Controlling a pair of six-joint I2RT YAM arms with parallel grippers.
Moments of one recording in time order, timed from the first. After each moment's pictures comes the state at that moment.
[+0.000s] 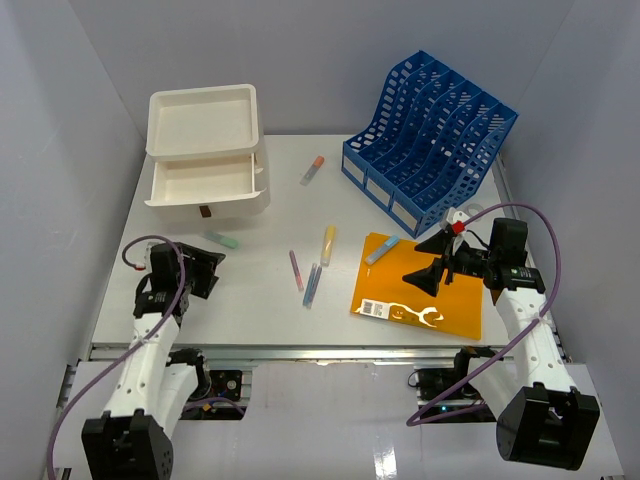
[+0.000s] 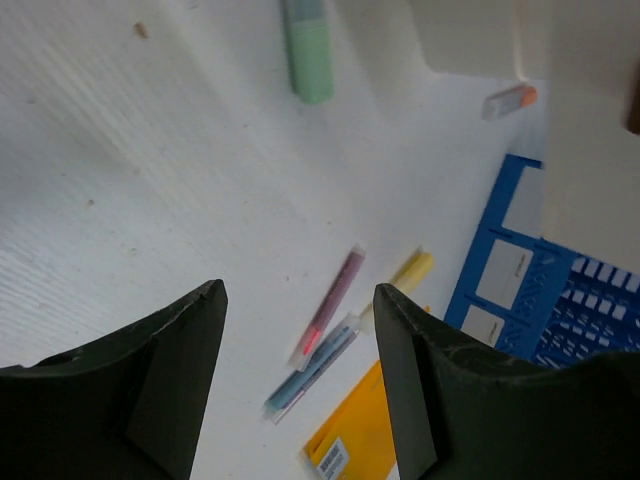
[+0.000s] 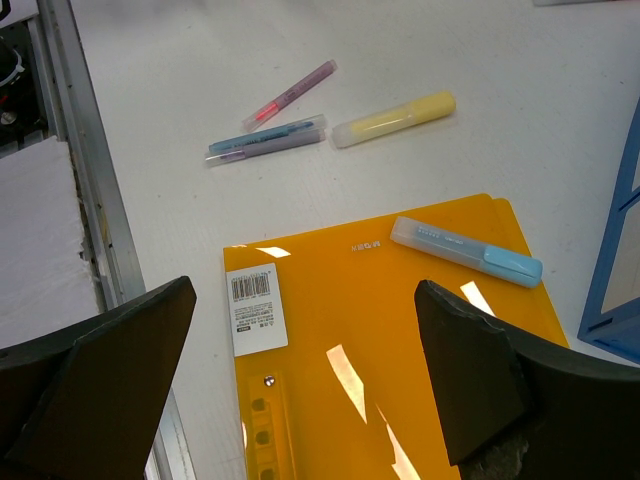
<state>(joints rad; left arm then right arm) 0.05 0.76 0.49 -0.42 0.08 -1.15 -0.08 0.91 0.66 -0.47 -1.20 -0.59</state>
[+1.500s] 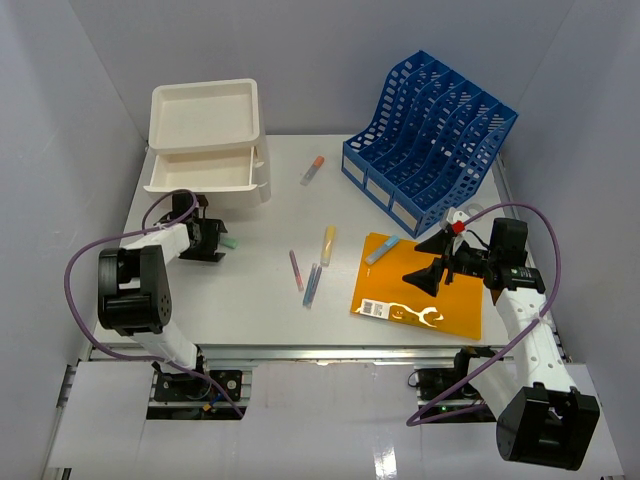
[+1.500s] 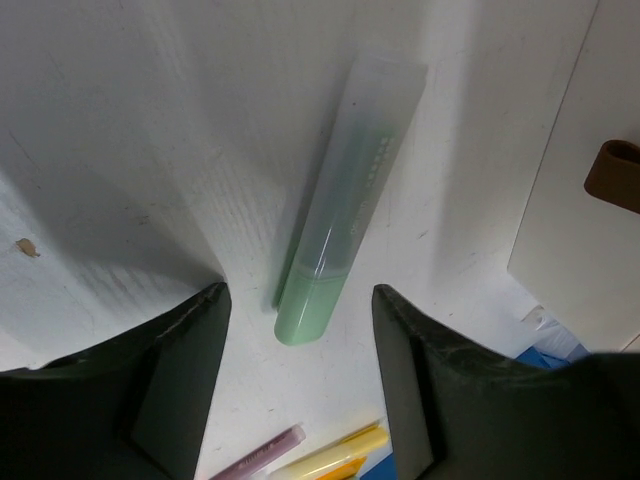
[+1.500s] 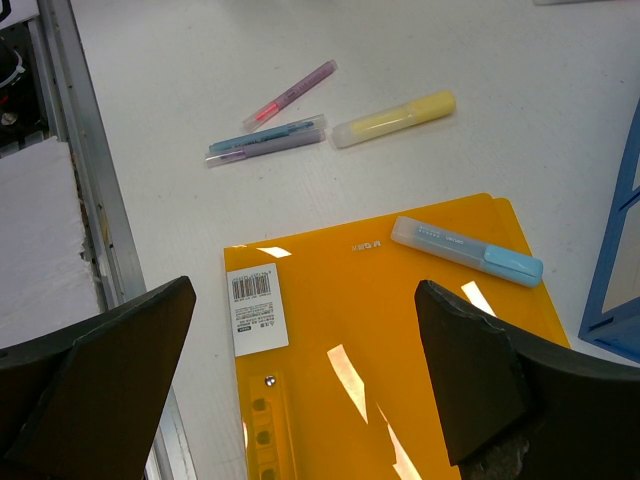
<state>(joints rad) 0.06 1.66 0.92 -0.33 0.00 -1.40 -0.08 0.90 0.66 -0.47 -1.20 -0.59</state>
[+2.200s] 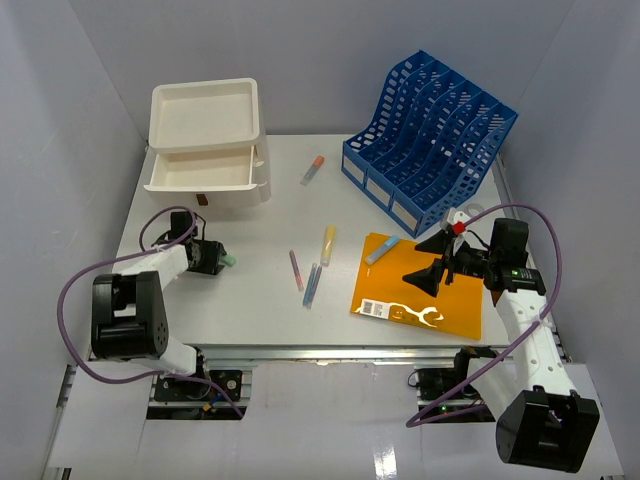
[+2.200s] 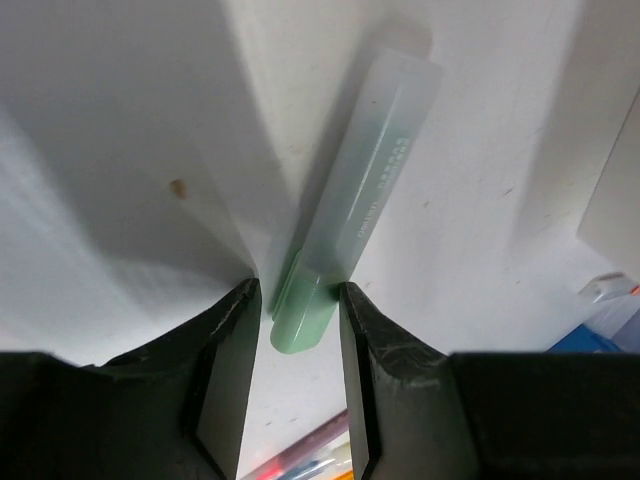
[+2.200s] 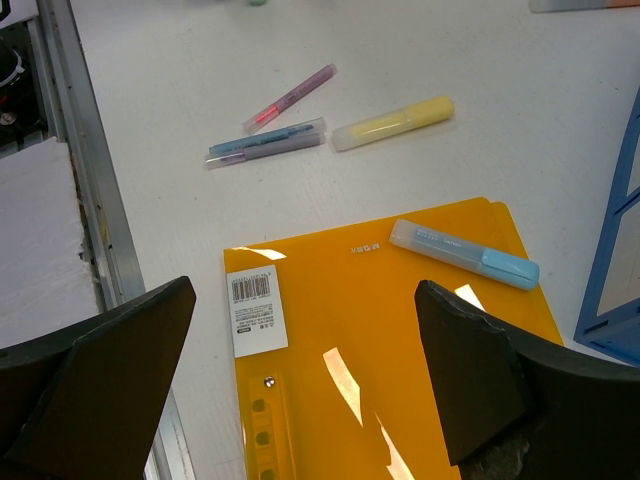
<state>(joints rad) 0.06 1.53 0.76 -0.31 0.00 -1.35 -0.08 0.89 0.66 -0.47 -1.20 -0.59</state>
